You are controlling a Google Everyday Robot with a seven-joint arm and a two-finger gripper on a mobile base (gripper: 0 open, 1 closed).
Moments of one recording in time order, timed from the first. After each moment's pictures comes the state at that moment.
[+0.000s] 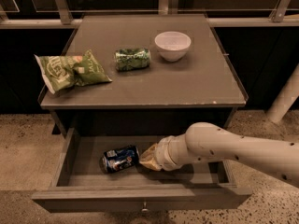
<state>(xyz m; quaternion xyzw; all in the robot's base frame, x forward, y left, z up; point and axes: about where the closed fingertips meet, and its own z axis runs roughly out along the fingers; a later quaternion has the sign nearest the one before) 0.480 0.000 0.612 -0.54 0.75 0.20 0.31</state>
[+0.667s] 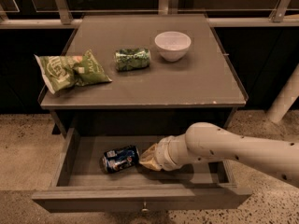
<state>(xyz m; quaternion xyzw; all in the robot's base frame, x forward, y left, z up) 0.480 0.000 0.612 -0.54 0.75 0.20 0.31</state>
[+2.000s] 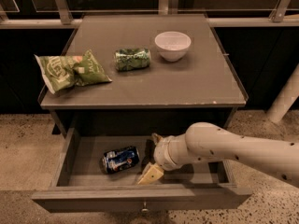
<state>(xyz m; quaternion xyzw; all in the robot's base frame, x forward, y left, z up) 0.480 0.000 0.612 -0.54 0.75 0.20 0.31</state>
